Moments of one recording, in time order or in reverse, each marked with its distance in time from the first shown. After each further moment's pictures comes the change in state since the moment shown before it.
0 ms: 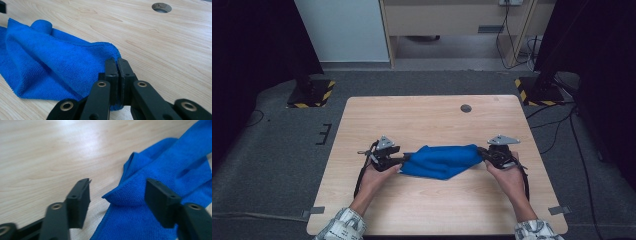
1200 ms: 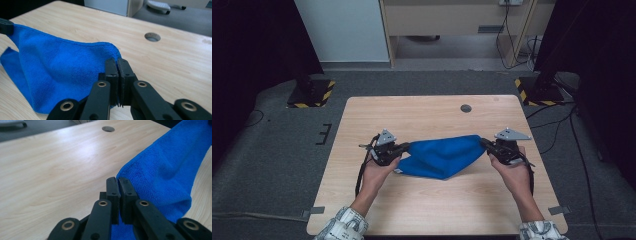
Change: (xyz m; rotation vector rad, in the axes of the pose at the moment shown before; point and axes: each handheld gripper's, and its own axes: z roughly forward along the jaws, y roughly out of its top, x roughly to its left) left arm -0.023 0.039 -0.032 -0.085 -0.005 0.058; right arm 0.004 0.029 -0.036 -0.134 -0.002 -0.006
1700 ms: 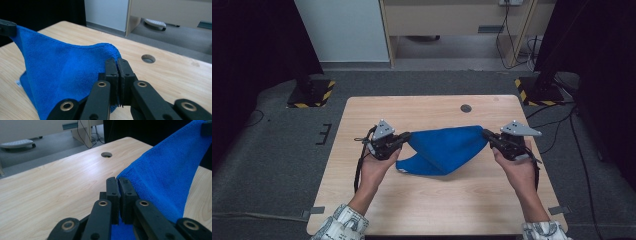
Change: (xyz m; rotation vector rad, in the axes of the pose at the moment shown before) left arm -0.018 0.043 -0.030 -0.106 0.017 0.032; right arm 0.009 0.034 -0.030 -0.102 -0.002 -0.017
